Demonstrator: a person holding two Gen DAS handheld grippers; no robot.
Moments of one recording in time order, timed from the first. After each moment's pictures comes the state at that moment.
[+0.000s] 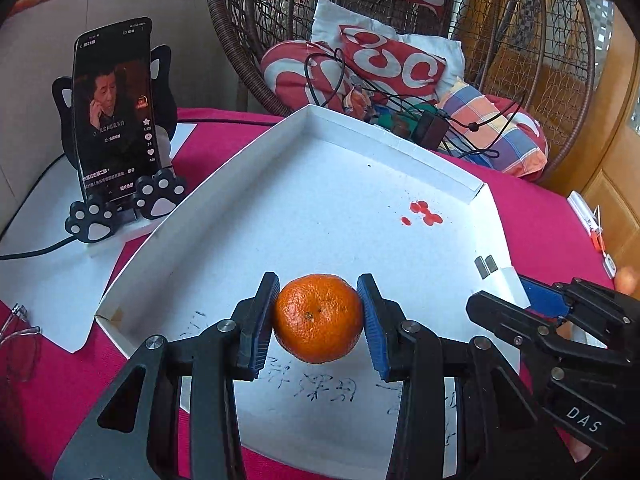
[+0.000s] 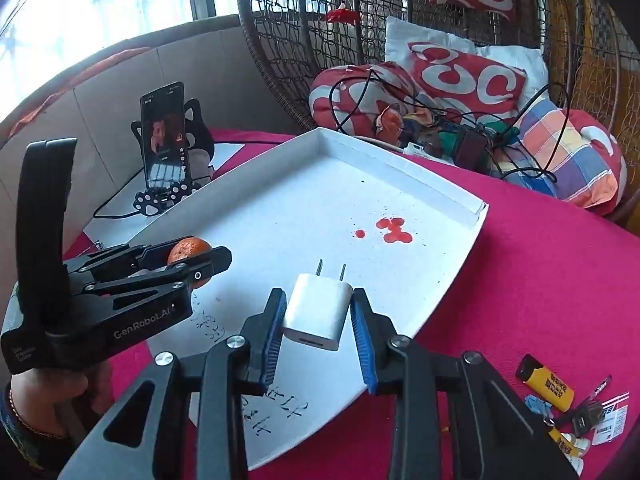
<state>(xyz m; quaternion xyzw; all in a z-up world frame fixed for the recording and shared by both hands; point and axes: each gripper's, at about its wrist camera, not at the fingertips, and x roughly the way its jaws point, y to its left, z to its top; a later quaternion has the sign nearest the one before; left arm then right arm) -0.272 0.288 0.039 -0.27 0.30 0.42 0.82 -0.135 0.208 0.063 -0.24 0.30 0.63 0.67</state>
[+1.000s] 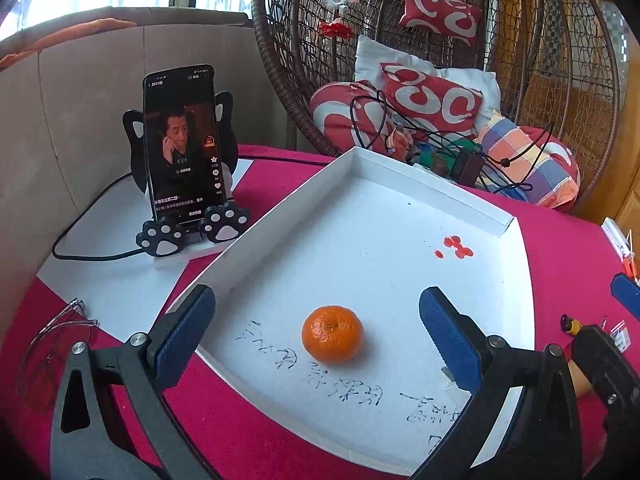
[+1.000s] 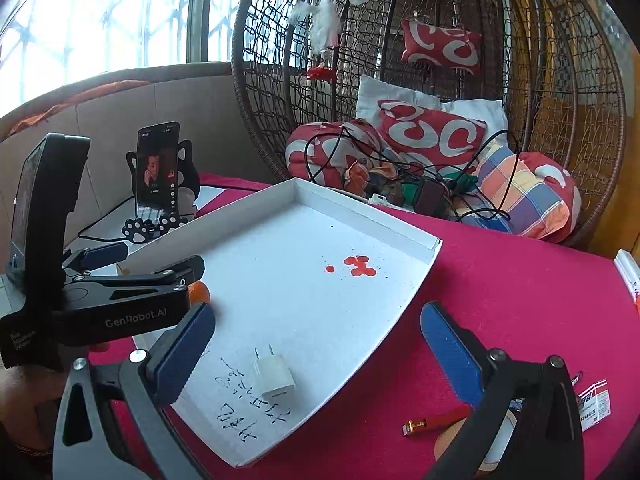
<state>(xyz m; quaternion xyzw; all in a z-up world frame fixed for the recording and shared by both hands) -0.287 0.269 0.063 -0.23 0.25 0.51 0.79 -0.143 0.155 0.090 -0.19 0.19 0.61 0.75</state>
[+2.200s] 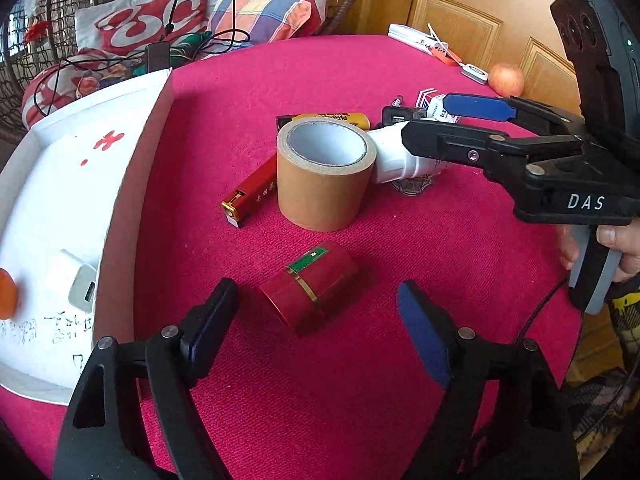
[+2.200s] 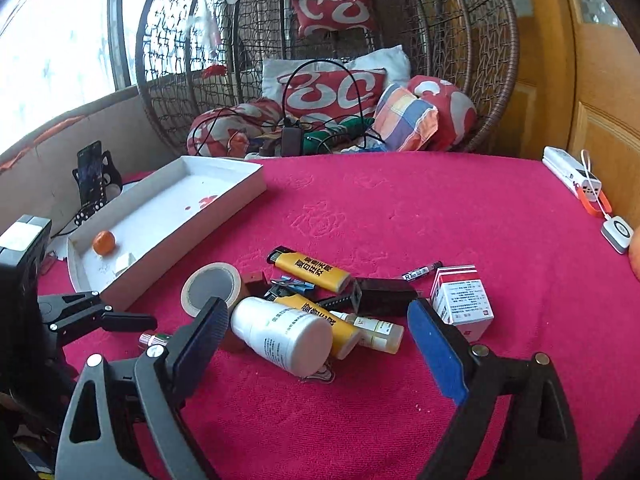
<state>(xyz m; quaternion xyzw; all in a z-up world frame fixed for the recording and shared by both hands) -0.132 0.111 0.011 -0.13 0.43 0.15 0.88 -0.011 0.038 0.050 -0.18 0.27 0.57 0.76</state>
